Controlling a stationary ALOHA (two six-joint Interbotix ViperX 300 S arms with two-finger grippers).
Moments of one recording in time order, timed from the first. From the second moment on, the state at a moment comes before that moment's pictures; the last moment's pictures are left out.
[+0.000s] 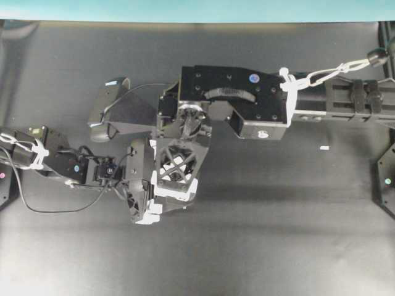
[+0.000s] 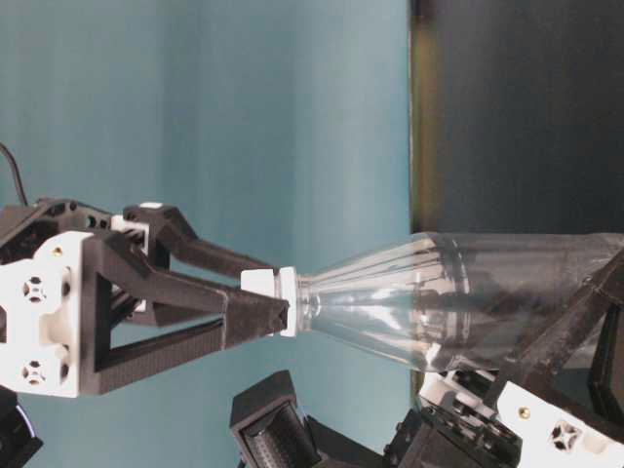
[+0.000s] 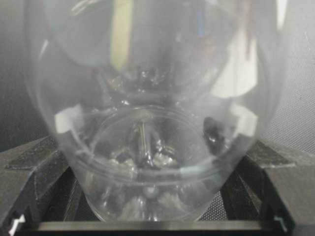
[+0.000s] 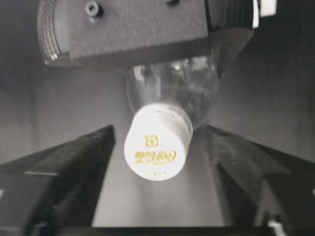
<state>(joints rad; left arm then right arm) -0.04 0.26 0.84 0.04 -0.69 -0.09 0.03 0.39 -0.44 0.16 1.43 0.13</state>
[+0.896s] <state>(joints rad) -0.04 0.26 0.85 0.04 -0.69 -0.09 0.04 0.39 -0.44 0.16 1.44 -0.49</state>
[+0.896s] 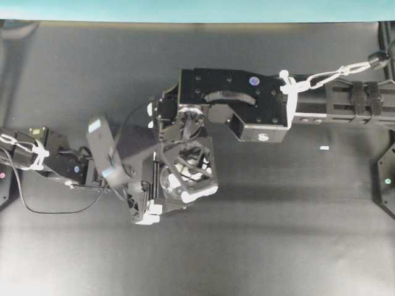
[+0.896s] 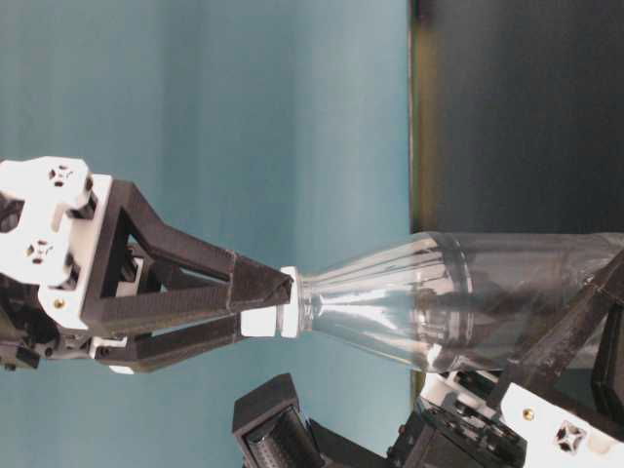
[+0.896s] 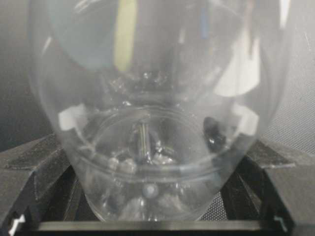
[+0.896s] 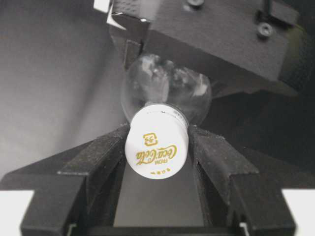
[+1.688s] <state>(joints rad) -0.04 0.27 0.85 0.04 -0.69 -0.09 0.04 0.33 -0.33 0.17 1.40 -0.56</state>
